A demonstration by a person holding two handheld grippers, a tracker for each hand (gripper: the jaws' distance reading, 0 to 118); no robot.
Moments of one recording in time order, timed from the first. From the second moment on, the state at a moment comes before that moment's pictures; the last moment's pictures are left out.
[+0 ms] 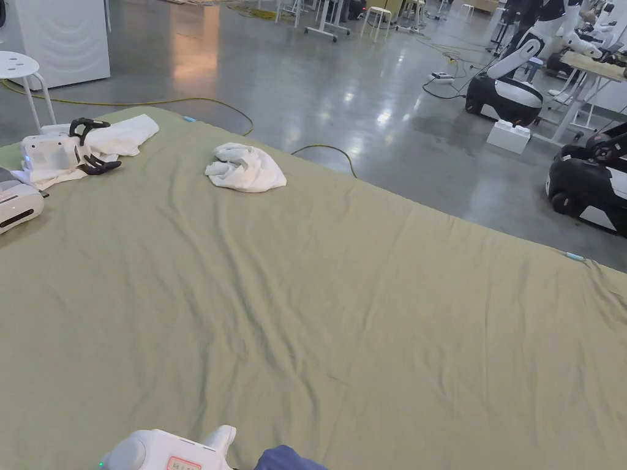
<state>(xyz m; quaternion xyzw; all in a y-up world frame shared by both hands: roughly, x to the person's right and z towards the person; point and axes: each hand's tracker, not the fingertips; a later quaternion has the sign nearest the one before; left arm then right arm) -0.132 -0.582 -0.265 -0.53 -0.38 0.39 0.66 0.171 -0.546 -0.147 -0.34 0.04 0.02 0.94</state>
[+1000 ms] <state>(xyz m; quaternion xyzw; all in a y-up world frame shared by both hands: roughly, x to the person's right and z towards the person) -0.490 -0.436 -0.306 -0.54 -0.05 0.32 0.77 0.299 -0.369 -0.218 -0.16 -0.09 0.00 0.98</state>
